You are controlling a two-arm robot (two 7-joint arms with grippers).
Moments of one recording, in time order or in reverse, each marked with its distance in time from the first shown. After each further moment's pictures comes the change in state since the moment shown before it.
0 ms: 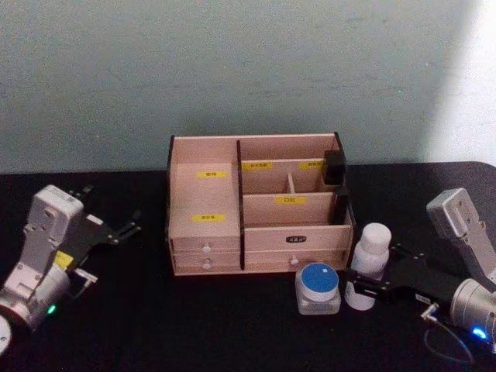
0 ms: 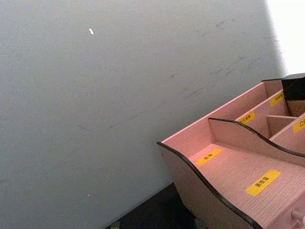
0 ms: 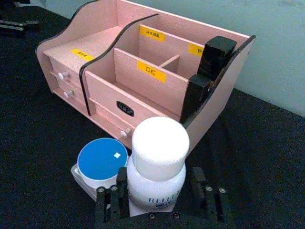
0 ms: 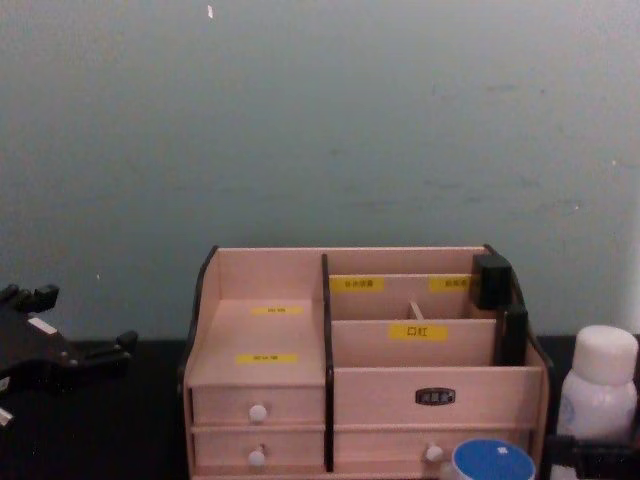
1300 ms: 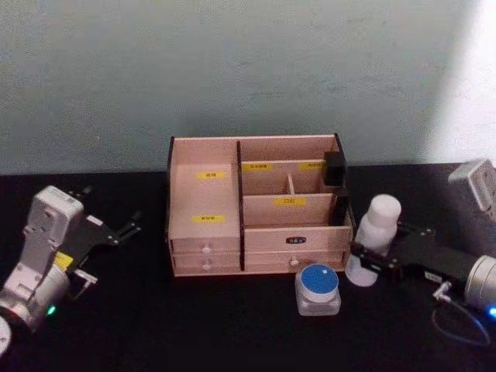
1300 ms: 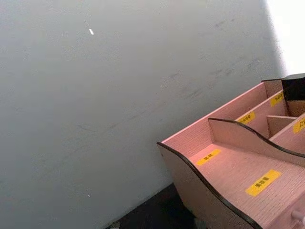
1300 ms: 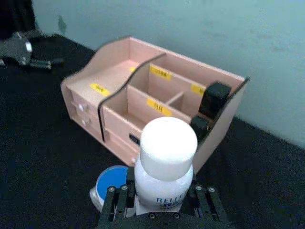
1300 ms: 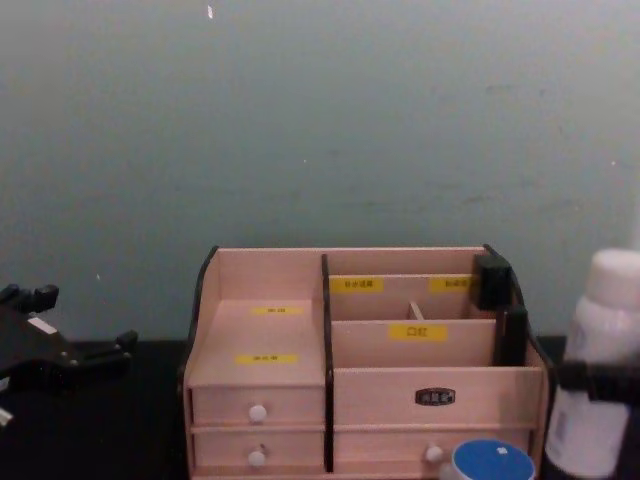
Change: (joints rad) left arm 0.000 0.000 0.000 0.000 0.000 0.000 0.000; right arm -0.016 0.044 0.051 -0.119 0.063 0.035 0.032
